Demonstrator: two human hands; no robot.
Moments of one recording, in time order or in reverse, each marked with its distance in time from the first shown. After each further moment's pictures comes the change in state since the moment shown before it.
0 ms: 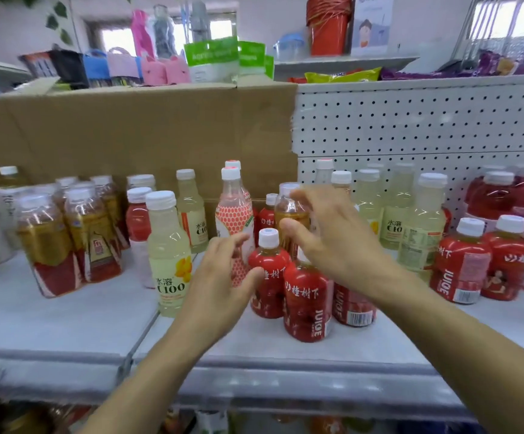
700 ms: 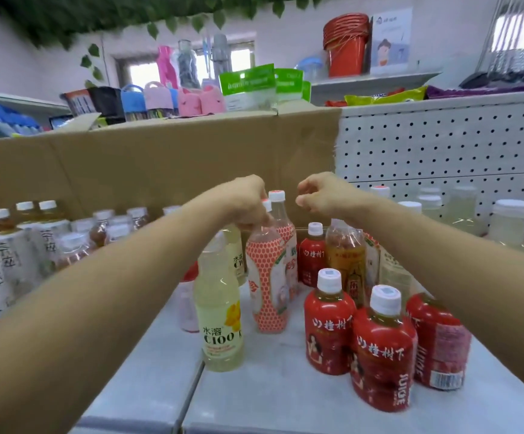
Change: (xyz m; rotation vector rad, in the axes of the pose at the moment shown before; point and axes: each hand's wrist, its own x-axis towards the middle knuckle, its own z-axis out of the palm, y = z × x) left_hand 0.187 0.009 -0.085 0.501 -0.417 -0.206; right_hand 0.163 -0.001 0.051 0.269 -0.275 0.294
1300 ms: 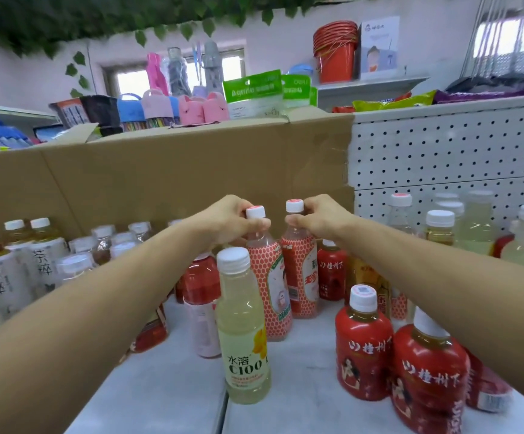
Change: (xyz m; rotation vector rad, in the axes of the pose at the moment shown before) left_hand 0.029 -0.080 0.008 -0.567 -0.056 0.131; right_hand 0.032 -0.001 0.047 0.217 0.037 0.086
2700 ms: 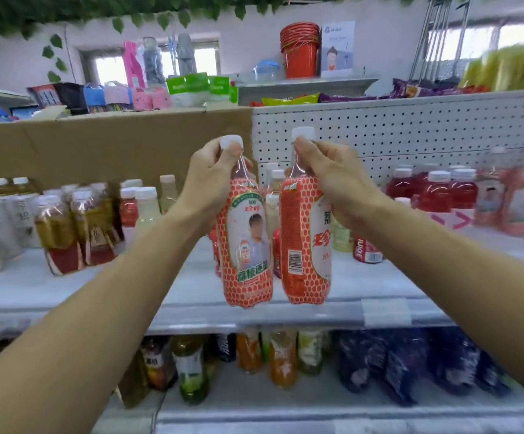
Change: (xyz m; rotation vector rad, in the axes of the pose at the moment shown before) left_hand -0.180 0.190 0.178 -0.566 0.470 0.302; right_hand -0.276 0.022 -0.180 0.394 0.192 -0.270
